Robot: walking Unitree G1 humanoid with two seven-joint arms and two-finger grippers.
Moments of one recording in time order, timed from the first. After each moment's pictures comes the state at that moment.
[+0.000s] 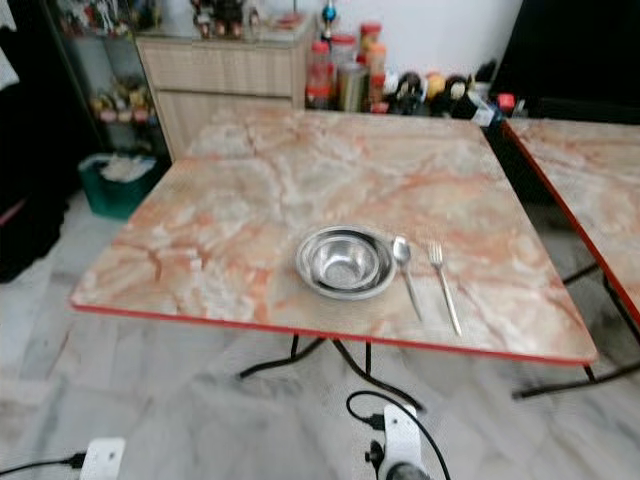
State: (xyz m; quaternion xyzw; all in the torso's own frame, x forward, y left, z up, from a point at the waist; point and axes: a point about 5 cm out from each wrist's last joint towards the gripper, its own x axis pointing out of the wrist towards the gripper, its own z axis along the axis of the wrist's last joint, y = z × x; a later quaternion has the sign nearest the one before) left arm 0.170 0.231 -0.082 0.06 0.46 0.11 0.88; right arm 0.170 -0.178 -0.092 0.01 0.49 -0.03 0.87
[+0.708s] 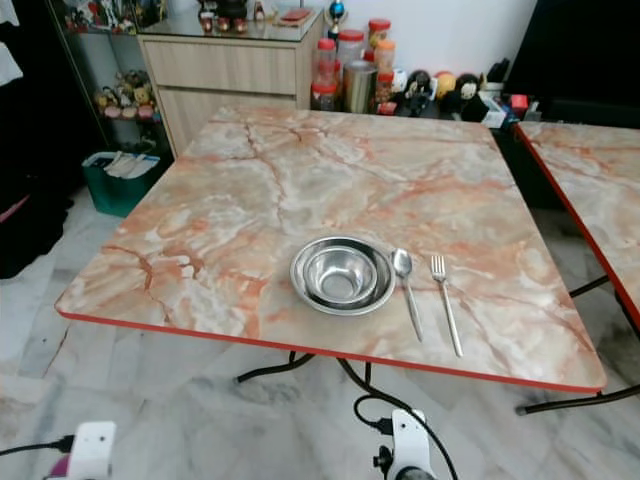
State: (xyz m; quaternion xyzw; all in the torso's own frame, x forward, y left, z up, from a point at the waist) left arm 0.185 0.281 -0.054 0.12 0.38 0.23 0.89; right arm 0.179 -0.176 -0.088 0.01 0.48 -0.03 0.88
